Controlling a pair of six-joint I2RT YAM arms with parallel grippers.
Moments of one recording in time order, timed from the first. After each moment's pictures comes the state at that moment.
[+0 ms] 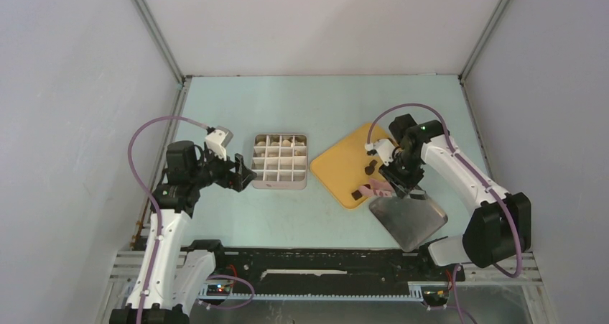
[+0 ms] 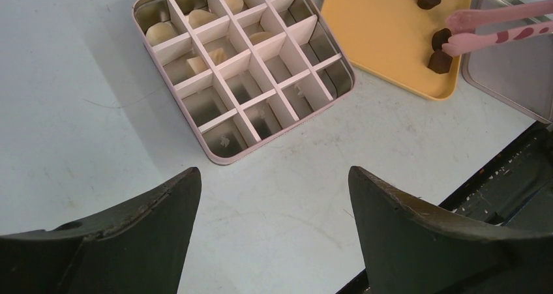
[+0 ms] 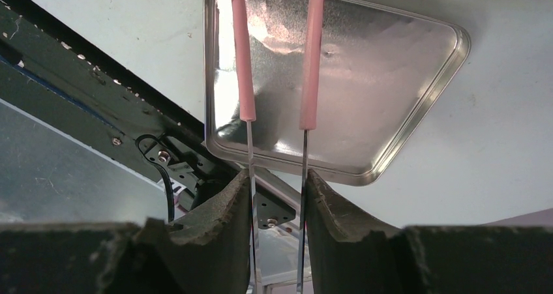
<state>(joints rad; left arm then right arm) 0.02 0.75 0.73 -0.61 0.61 0.13 0.33 1.40 1.14 -1.28 -0.15 -0.45</state>
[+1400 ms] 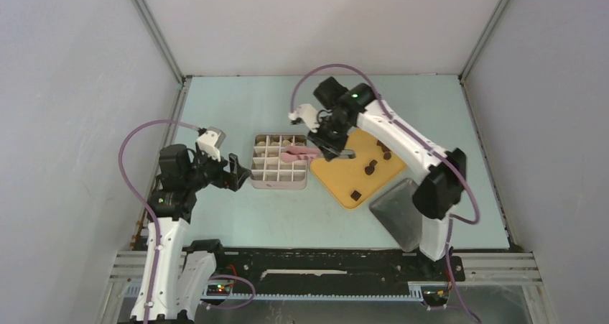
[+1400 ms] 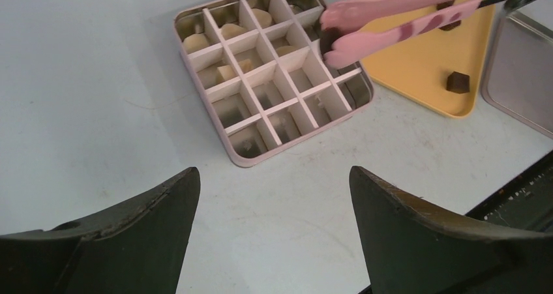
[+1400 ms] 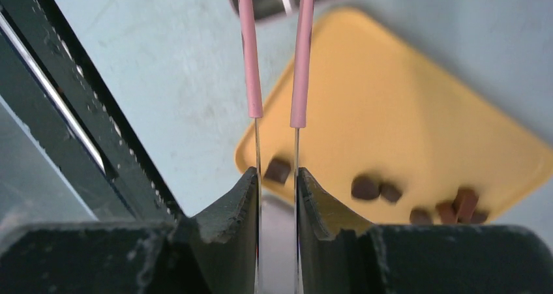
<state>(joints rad) 0.06 0.69 0.73 -0.61 0.59 0.13 0.69 1.85 1.86 -1.26 -0.28 -0.44</state>
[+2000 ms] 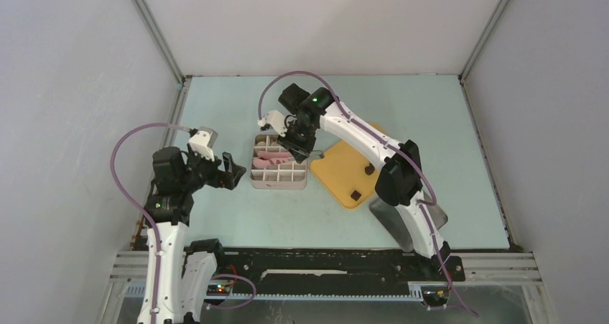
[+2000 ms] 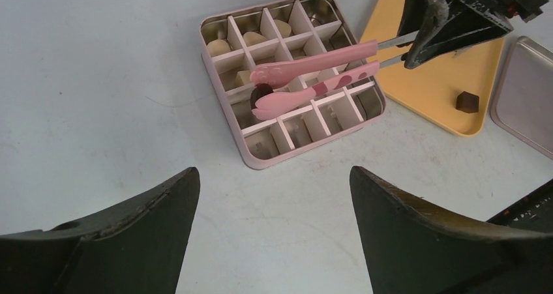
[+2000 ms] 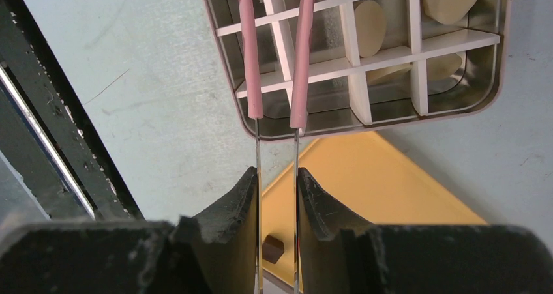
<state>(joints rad) 0.13 0.65 0.73 -0.61 0.58 0.10 0.82 2.24 2.26 -1.26 -0.32 -0.43</state>
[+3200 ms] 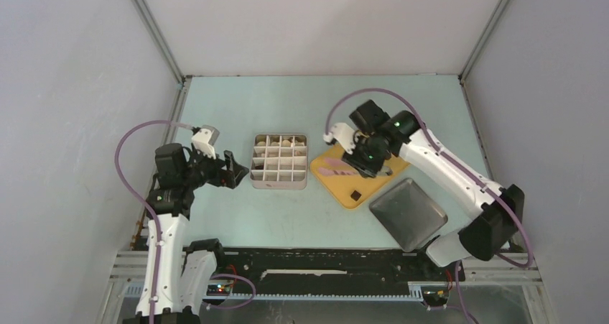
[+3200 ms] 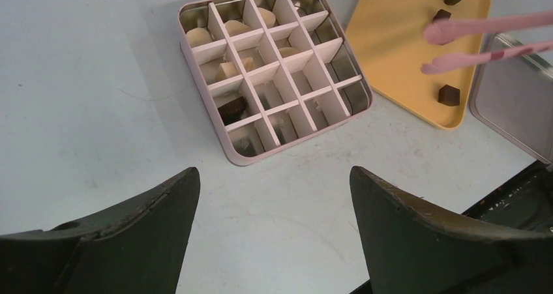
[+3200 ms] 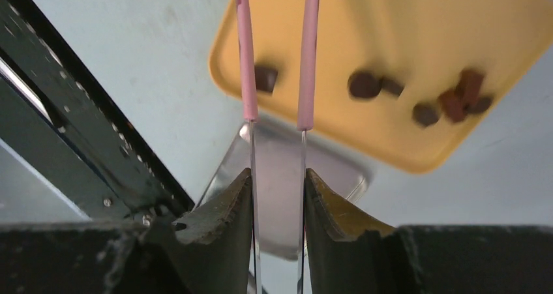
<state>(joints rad) 0.14 0.70 0.73 -0.61 0.63 0.09 0.69 1.52 1.52 -1.17 -0.13 -0.45</state>
